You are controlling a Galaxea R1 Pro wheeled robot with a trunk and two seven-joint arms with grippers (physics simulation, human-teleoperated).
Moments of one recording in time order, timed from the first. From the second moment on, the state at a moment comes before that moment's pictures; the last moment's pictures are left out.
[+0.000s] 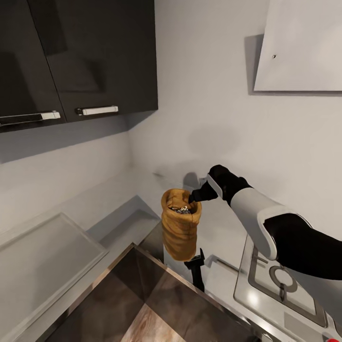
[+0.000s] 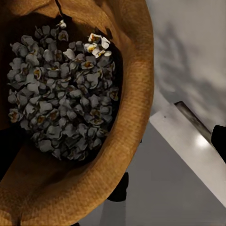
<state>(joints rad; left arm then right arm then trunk) -0.05 -0.06 0.12 -0.20 -0.01 -0.21 0.00 -1.41 0.11 0.24 -0.24 -0.04 0.98 0.20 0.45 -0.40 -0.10</state>
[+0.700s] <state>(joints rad) -0.05 -0.06 0.12 -0.20 -0.01 -0.21 0.00 -1.40 0.12 0.24 -0.24 -0.04 0.97 0.20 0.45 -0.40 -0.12</state>
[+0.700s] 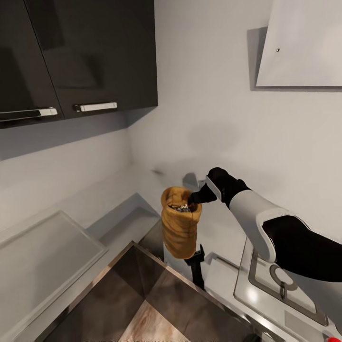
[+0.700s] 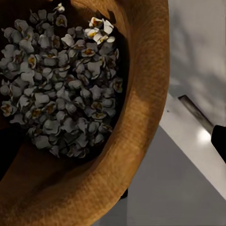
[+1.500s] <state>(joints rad) -0.05 -0.06 0.12 -0.20 -0.01 -0.21 0.00 -1.32 0.11 0.23 -0.25 -0.04 0.92 0.18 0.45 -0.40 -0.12</state>
